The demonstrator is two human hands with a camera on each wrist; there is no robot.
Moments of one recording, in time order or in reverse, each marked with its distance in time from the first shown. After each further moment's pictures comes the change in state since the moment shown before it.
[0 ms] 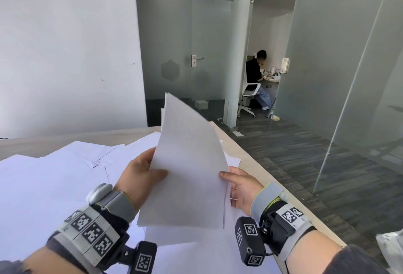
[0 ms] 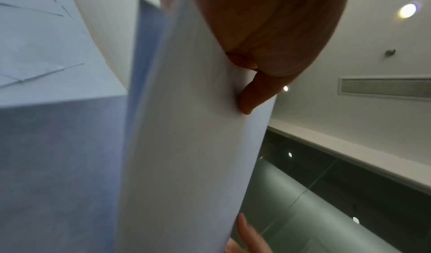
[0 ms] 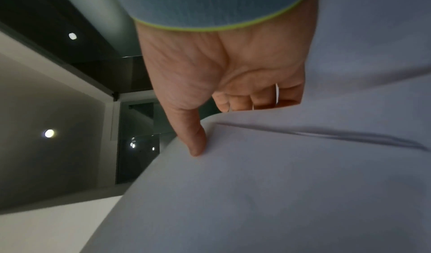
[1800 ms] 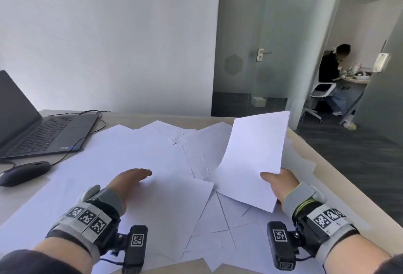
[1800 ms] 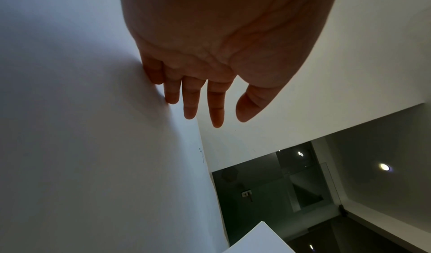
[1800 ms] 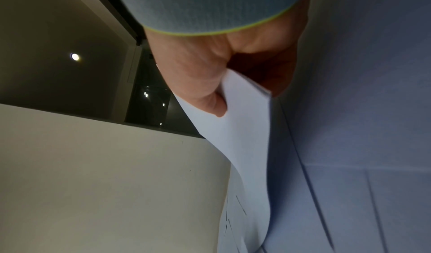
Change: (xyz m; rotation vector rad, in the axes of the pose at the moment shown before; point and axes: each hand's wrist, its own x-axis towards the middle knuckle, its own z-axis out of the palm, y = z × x) left_hand -0.073 -0.068 -0.206 0.095 0.519 -0.510; right_hand 0.014 0.026 0.103 -0.434 0.157 -0.272
